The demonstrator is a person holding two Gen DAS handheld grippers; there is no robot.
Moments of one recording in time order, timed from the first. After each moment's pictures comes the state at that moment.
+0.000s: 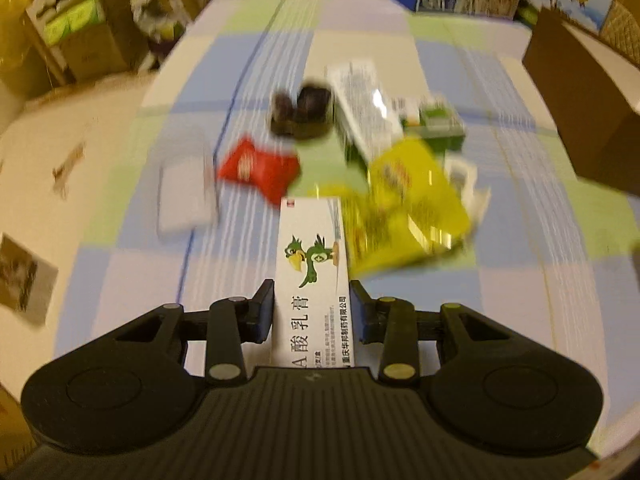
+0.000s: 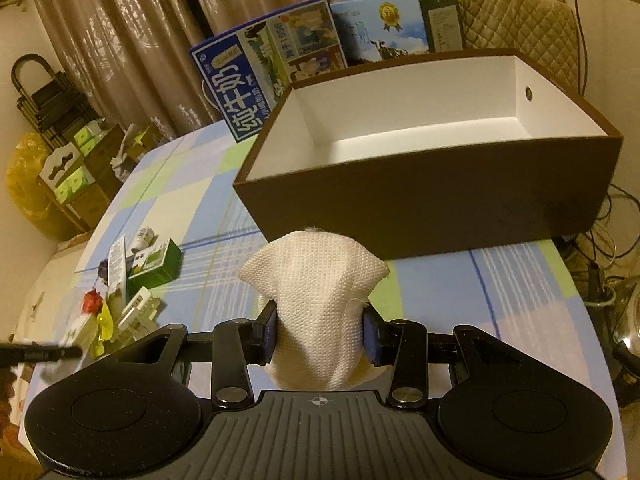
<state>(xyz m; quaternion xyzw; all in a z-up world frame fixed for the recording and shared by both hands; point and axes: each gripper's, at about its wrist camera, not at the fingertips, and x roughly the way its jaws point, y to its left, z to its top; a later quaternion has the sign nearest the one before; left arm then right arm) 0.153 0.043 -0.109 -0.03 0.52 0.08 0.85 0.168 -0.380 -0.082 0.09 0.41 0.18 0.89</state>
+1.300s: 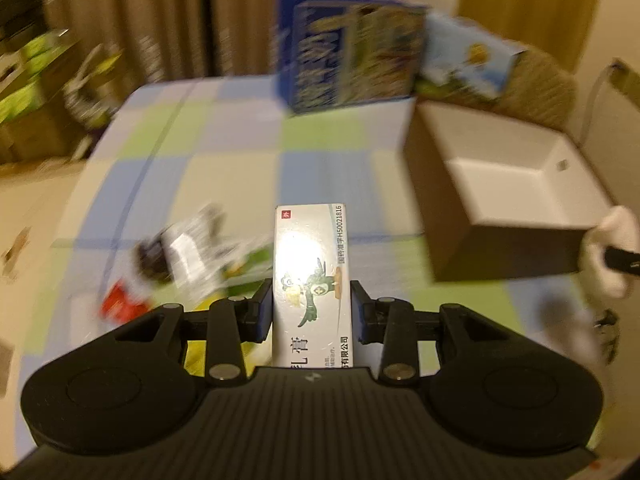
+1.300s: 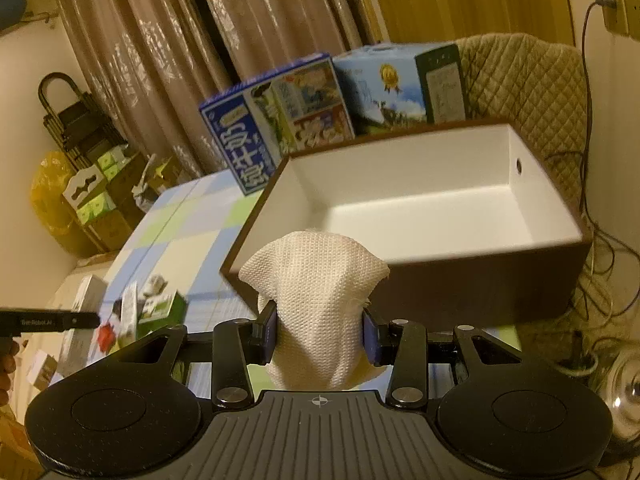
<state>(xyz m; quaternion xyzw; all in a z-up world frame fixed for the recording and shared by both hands) 0.213 -0.082 -0.010 -0.03 0.42 -0.01 0.91 0.211 -0.437 -0.025 0.10 0.36 0.22 0.90</state>
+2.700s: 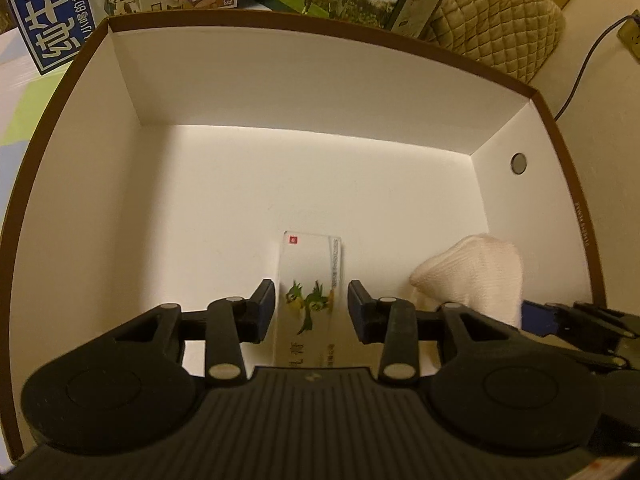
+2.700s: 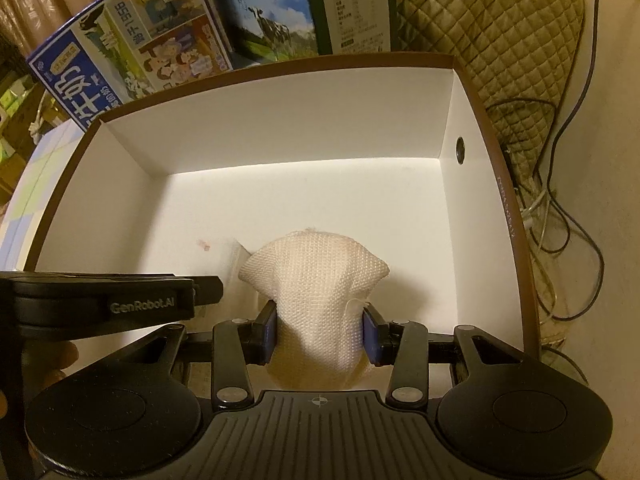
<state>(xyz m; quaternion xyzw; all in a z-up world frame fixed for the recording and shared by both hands) 0.438 -0.325 -0.107 -0.08 0.56 -0.08 0.82 0.408 -0.496 -0.097 0.03 0.53 0.14 0.84</state>
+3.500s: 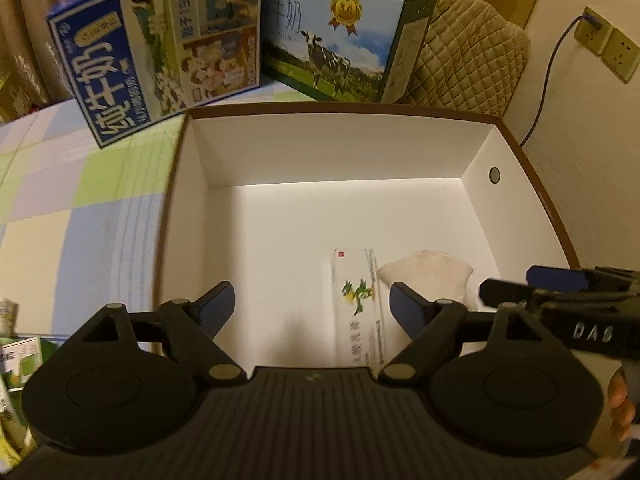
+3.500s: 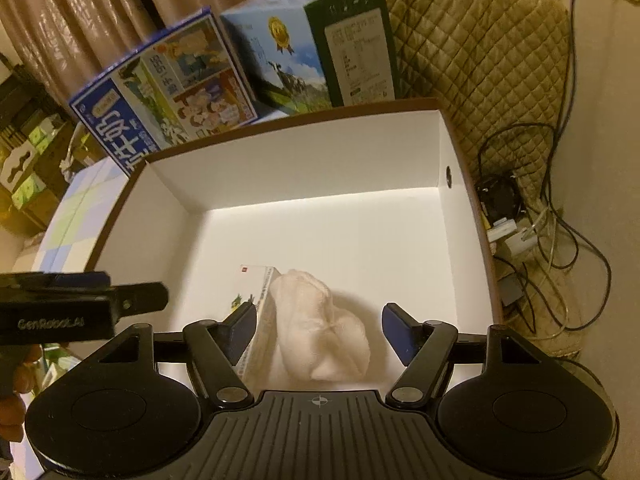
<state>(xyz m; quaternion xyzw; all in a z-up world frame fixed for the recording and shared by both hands) 0.379 -0.288 -0.035 -0.01 0.48 -0.08 0.88 0.357 -0.509 -0.051 0.07 0.47 0.16 0.87</state>
